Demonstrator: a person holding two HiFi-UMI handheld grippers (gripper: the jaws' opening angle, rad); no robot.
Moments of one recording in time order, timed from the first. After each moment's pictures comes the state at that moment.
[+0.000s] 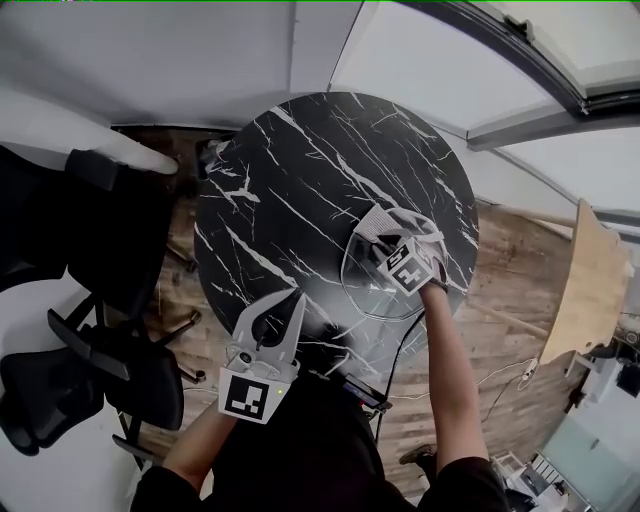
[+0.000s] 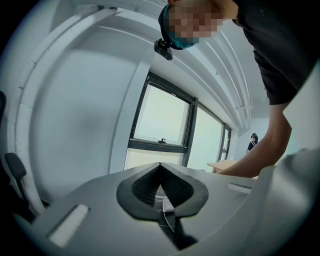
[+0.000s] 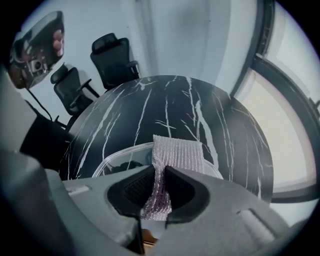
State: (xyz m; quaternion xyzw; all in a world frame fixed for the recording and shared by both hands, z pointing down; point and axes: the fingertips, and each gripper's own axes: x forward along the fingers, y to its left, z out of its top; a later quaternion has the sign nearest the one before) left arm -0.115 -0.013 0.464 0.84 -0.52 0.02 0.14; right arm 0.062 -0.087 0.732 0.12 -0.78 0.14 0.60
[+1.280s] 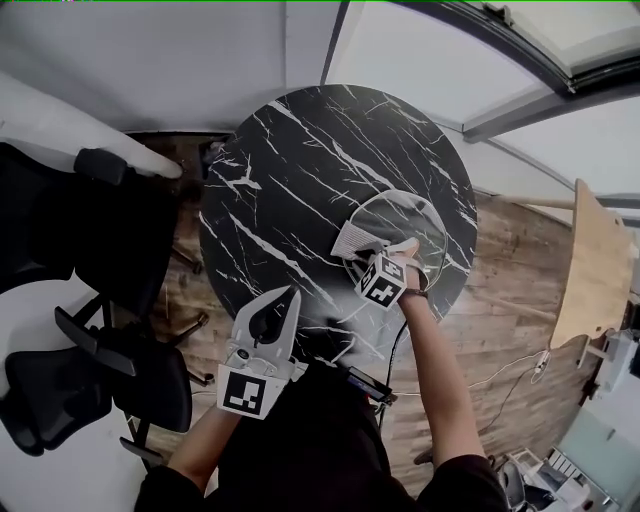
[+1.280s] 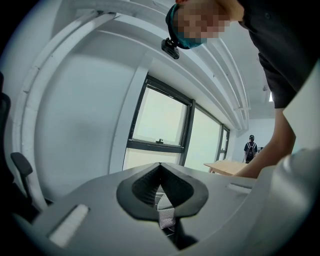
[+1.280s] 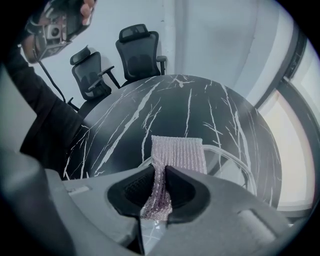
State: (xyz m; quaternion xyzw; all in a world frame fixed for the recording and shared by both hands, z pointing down) left arm -0.113 0.037 0.454 0.84 -0.53 0.01 0.15; right arm 0.026 0.015 0.738 0.05 -0.79 0.08 0.60
